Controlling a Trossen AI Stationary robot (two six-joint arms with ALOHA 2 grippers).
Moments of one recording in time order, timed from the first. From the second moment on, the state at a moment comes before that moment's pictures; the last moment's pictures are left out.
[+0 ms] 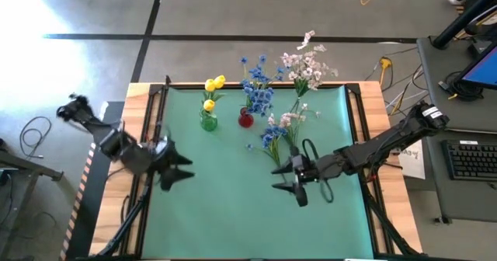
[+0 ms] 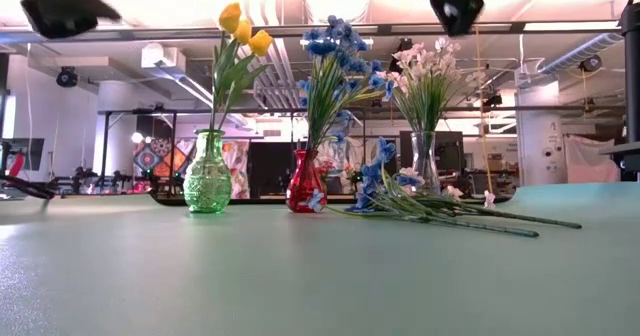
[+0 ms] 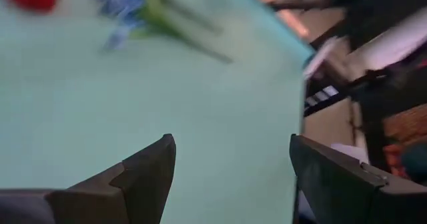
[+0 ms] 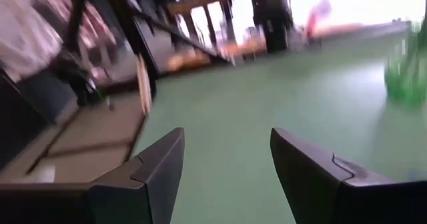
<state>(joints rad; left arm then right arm) -0.61 0.73 0.76 -0.64 -0.47 -1.04 0.40 1.31 0.74 0.31 0.27 0.36</state>
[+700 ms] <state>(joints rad) -0.87 1.16 0.73 -0.39 -1.00 -1.13 0.30 1.32 0.80 -0.44 0.33 1.00</state>
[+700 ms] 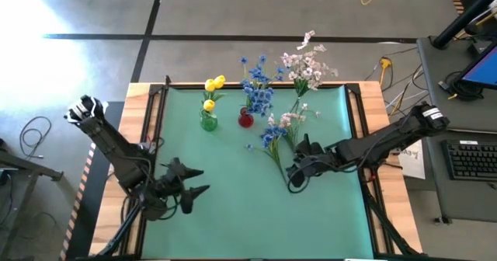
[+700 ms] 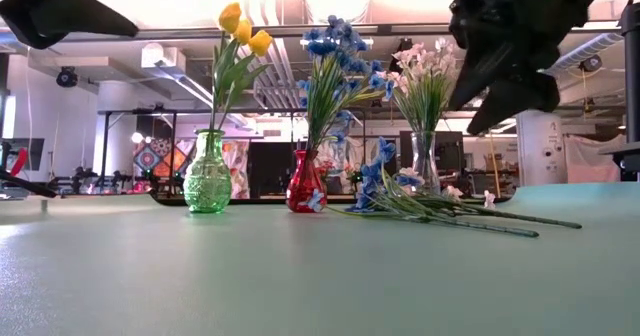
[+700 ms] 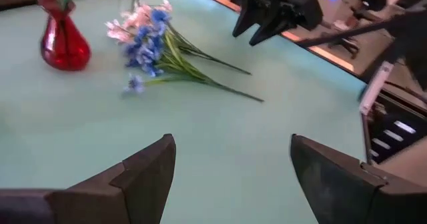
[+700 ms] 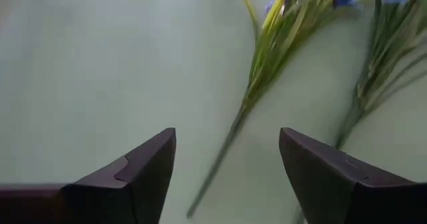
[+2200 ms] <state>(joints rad) -0.76 1.34 0.82 -0.38 -1.09 -1.11 0.12 1.87 1.01 -0.34 0.35 0.75</state>
